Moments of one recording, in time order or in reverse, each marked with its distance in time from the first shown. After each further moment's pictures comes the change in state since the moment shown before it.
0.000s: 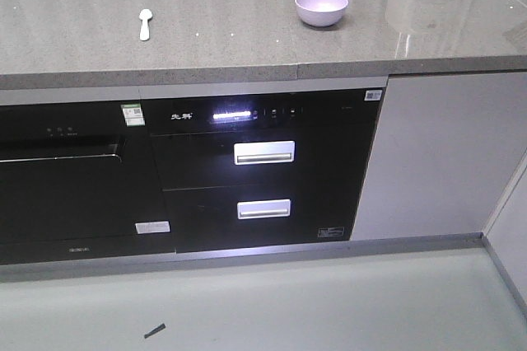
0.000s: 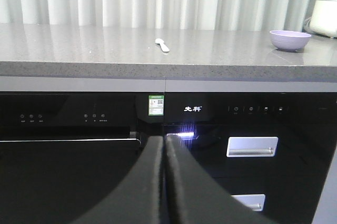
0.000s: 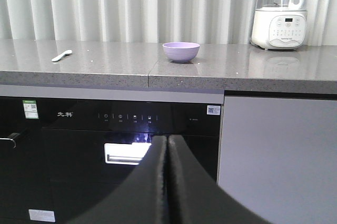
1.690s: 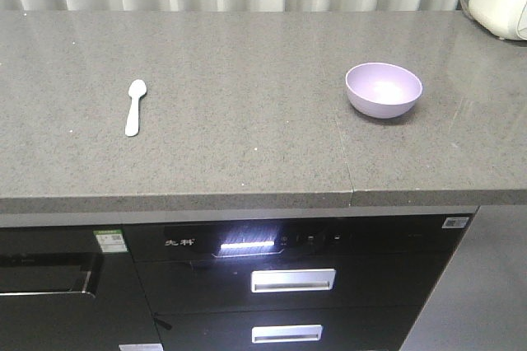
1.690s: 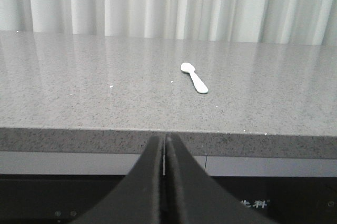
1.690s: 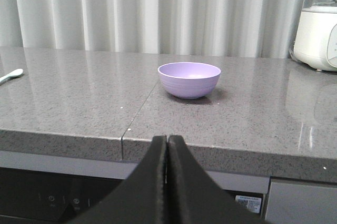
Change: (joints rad) left arm 0.000 0.000 0.000 0.000 0.000 0.000; right arm 0.000 0.000 0.000 0.000 0.000 0.000
